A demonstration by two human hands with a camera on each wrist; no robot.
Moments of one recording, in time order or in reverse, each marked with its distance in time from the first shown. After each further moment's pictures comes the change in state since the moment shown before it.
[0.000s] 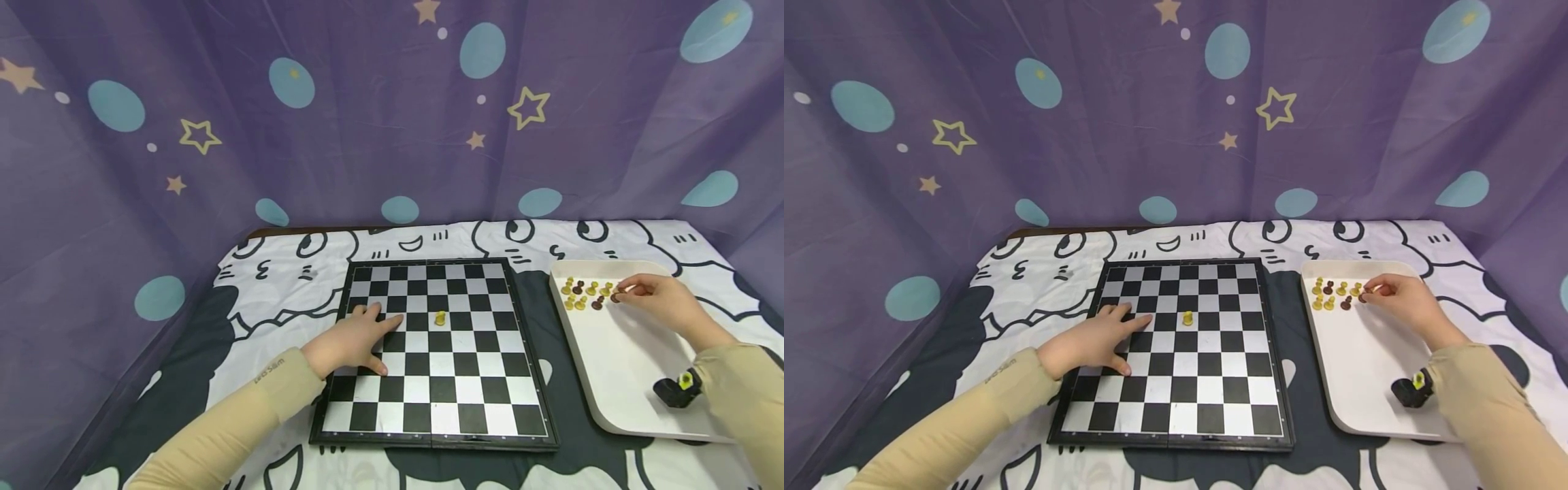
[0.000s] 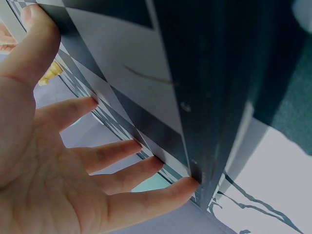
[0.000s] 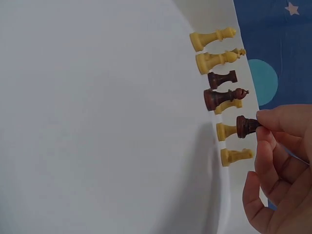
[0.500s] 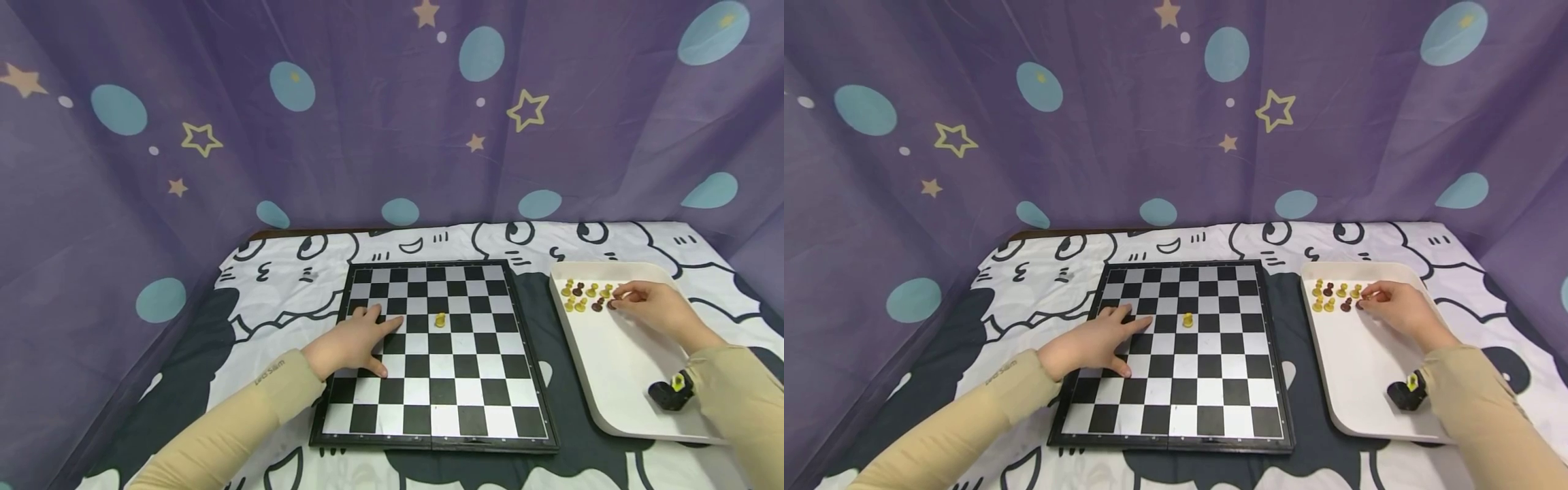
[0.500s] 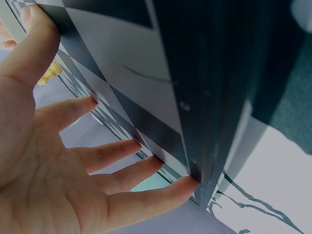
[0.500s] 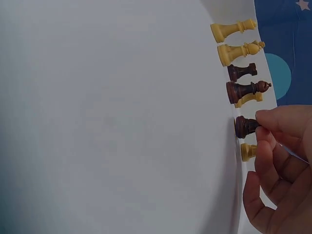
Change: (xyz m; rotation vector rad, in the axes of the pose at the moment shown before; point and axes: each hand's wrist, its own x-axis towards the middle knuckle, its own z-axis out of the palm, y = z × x) left_hand -0.001 0.001 0.000 -0.003 -0.001 -0.002; right_hand 0.000 0.003 0.008 -0.035 -0.074 0.048
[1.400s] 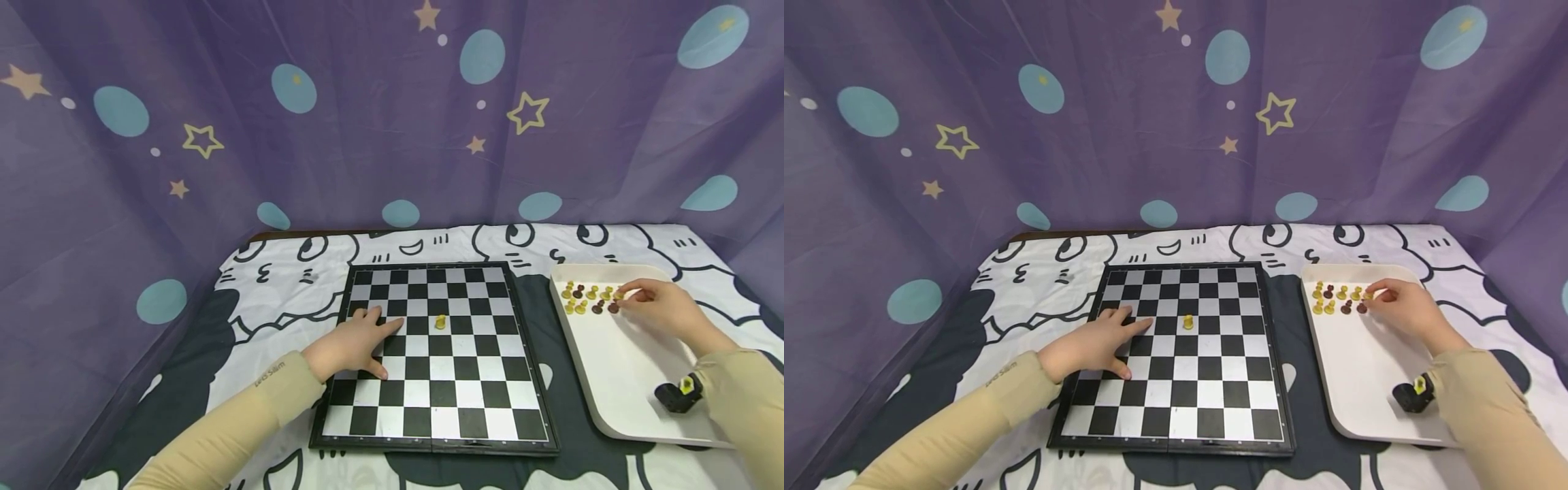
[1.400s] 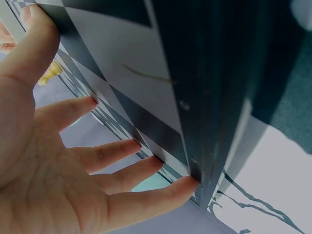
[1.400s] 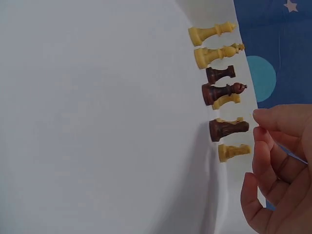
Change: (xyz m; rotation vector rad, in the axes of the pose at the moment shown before) left_hand 0.000 -0.001 0.001 0.009 0.004 -0.002; right_hand -0.002 -0.002 -0.009 -0.019 0.021 -0.018
